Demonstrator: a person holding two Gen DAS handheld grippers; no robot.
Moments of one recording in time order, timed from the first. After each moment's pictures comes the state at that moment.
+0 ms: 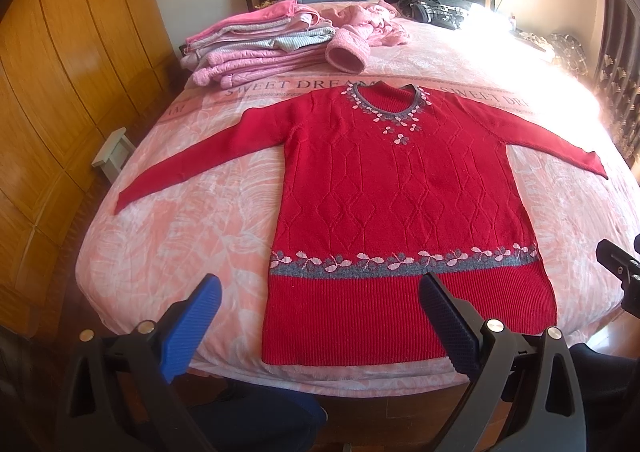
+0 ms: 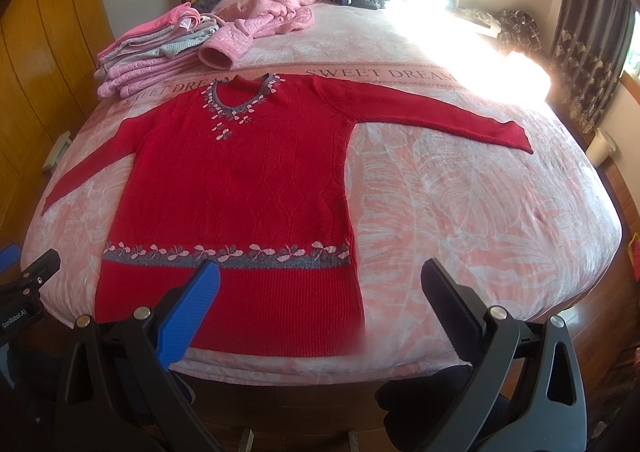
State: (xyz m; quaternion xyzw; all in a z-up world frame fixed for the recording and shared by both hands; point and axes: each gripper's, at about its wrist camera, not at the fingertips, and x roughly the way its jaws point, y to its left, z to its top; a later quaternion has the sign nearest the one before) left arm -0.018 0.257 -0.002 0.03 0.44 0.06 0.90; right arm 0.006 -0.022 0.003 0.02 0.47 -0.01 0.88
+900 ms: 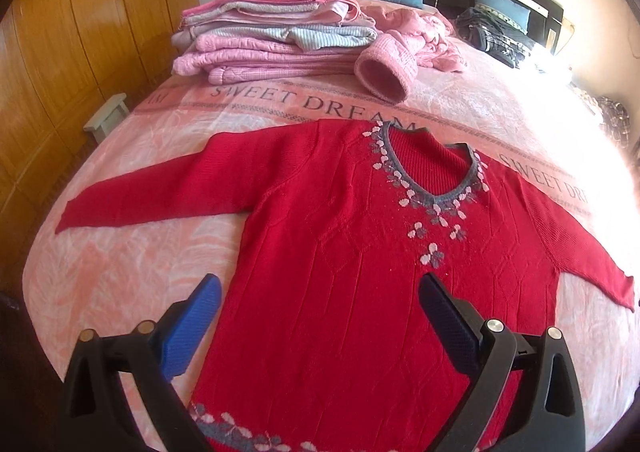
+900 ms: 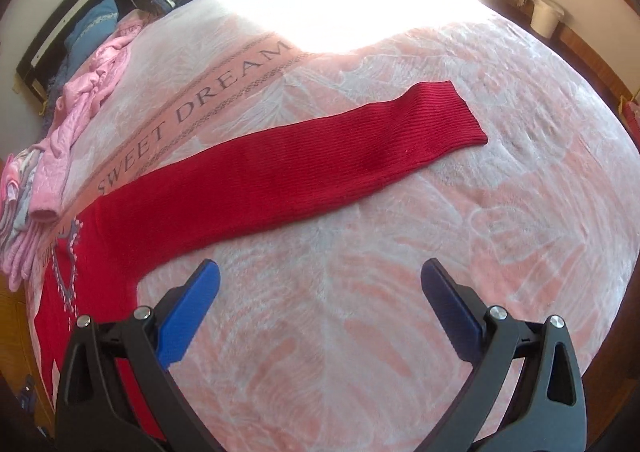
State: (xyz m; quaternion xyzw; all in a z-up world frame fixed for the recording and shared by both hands) left arm 0.216 0.266 -0.051 -0.07 0.45 0.12 0.88; right arm 0.246 -0.338 -0.100 0.21 0.52 -0.16 0.81
